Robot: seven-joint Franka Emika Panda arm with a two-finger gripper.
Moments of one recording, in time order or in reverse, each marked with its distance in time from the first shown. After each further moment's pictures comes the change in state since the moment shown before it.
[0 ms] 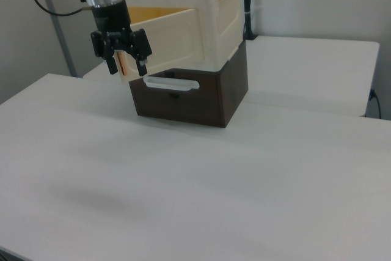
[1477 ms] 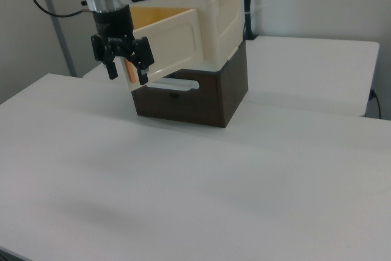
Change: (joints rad) arm -0.069 -0.115 0.004 -0.137 0.046 0.046 -0.029
